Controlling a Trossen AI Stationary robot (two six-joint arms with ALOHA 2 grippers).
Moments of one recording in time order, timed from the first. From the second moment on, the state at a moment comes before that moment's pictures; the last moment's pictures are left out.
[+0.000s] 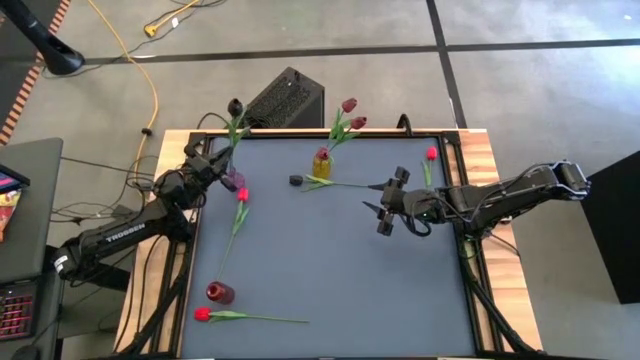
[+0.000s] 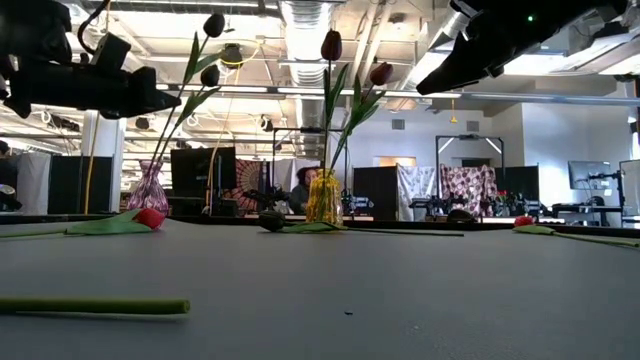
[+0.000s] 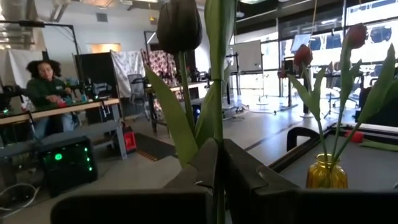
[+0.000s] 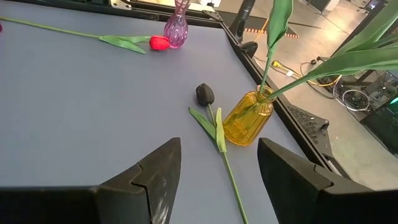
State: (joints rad) left arm 0.67 0.36 0.01 0.53 -0.21 0.13; right arm 0.15 1.07 0.68 -0.10 0.58 -0.02
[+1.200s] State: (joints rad) left arm 0.66 0.36 0.18 0.12 -0.12 0.04; right arm 0.15 1.07 0.68 -0.10 0.58 -0.02
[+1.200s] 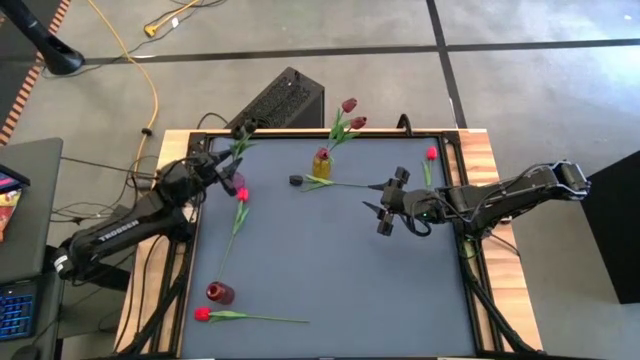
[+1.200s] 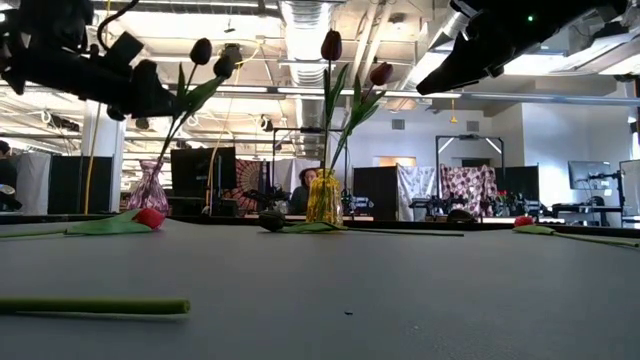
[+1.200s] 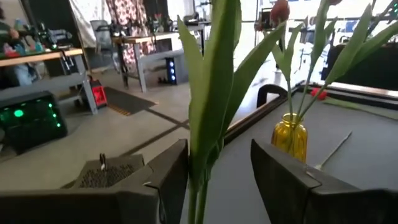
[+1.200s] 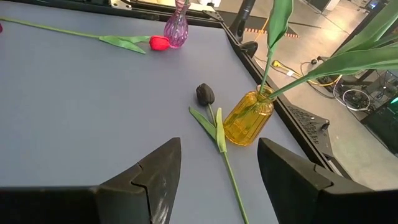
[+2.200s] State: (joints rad) left arm 0.61 0.47 0.45 -0.68 0.12 -0.41; right arm -0.04 1.26 0.62 -0.06 0.38 0.11
